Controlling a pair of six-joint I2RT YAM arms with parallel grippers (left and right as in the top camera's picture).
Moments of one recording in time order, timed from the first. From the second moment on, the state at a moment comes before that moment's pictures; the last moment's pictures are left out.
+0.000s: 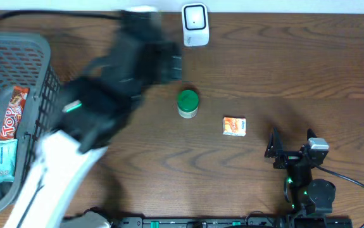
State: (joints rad) left arm -0.54 1.41 1.86 -1.08 -0.29 -0.47; right arm -0.01 0.01 0.01 -0.07 -0.03 0.18
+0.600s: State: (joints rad) left arm 0.51 1.19 1.80 -1.30 -0.40 -0.67; right arm -0.01 0.01 0.01 -0.07 -0.03 0.18
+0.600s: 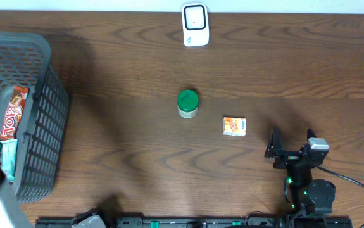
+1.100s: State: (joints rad) left arm 0.58 1.73 1.56 -1.21 -0.46 -0.72; right arm -0.01 0.01 0.01 -0.07 -0.03 0.18
